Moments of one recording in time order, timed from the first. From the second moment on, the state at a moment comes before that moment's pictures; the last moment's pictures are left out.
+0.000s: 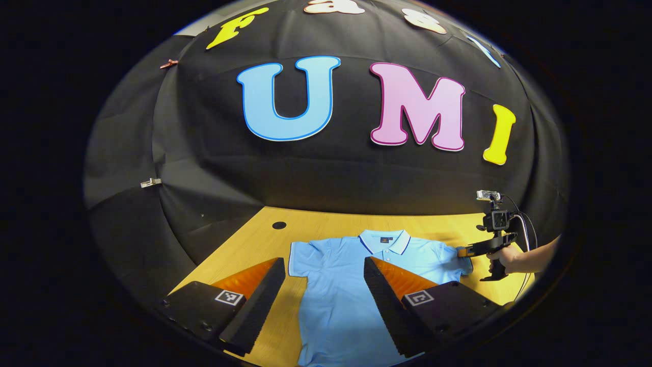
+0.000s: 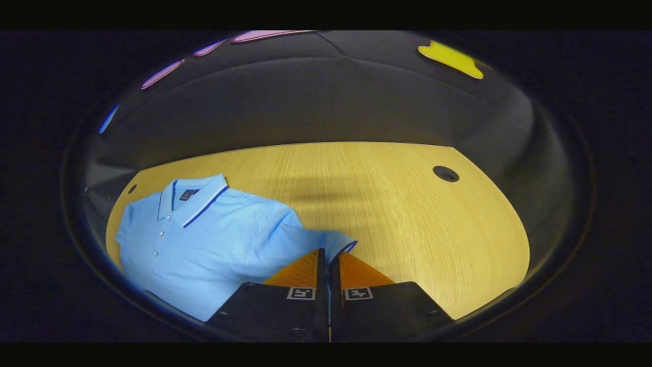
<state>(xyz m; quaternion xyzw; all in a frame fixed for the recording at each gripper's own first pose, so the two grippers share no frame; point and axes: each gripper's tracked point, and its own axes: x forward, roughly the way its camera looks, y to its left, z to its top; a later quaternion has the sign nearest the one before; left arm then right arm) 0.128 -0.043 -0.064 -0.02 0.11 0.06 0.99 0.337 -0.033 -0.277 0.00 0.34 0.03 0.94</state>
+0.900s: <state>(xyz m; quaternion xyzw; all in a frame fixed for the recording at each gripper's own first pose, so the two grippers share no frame) 0.069 0.035 -0.099 -0.08 0.13 0.11 0.98 0.321 0.133 -0.209 -0.08 0.29 0.09 0.95</state>
